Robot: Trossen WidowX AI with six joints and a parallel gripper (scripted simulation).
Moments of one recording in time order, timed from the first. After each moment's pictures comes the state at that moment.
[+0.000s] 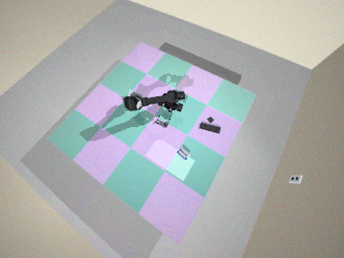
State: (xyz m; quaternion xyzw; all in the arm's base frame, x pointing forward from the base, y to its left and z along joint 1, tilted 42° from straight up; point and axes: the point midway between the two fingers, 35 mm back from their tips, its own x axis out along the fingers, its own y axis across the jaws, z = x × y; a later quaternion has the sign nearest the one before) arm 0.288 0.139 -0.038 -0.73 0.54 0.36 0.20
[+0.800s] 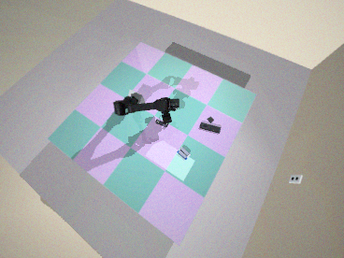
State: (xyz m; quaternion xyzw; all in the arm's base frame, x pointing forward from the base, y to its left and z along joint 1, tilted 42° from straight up) arm 0.297 0.103 0.041 -0.54 0.64 0.06 0.54
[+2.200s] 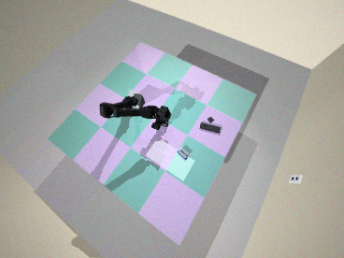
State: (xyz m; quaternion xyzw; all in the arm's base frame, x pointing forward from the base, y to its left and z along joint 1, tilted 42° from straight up) arm 0.304 0.045 0.050 -0.35 0.55 -0.09 0.75
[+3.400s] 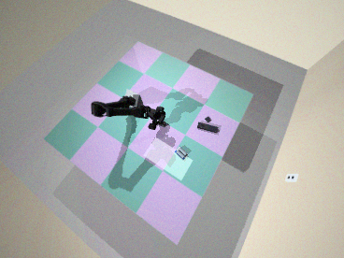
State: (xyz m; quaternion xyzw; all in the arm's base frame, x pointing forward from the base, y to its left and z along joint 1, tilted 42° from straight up) arm 0.302 0.034 0.039 -0.36 0.48 -0.04 0.80
